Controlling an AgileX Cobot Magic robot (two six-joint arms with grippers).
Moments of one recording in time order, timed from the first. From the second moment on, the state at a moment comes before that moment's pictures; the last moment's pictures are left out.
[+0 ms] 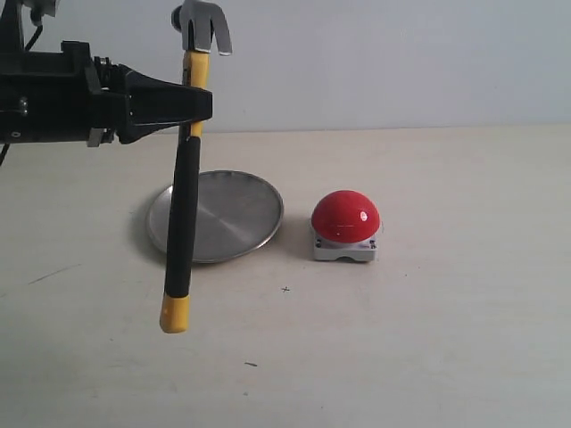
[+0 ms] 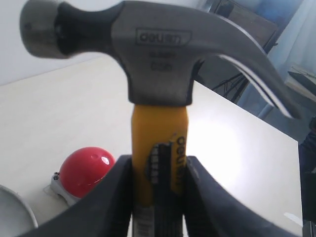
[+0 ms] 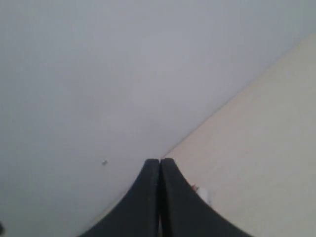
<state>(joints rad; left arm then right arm) -0.21 1.53 -0.92 -1.68 0.97 1.69 -0.18 0.01 -0.01 1.01 0.19 -0.15</state>
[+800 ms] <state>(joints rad) -0.21 1.53 -0.99 -1.70 0.43 1.51 -0.14 1.00 -0.67 1.74 0.67 -1.22</state>
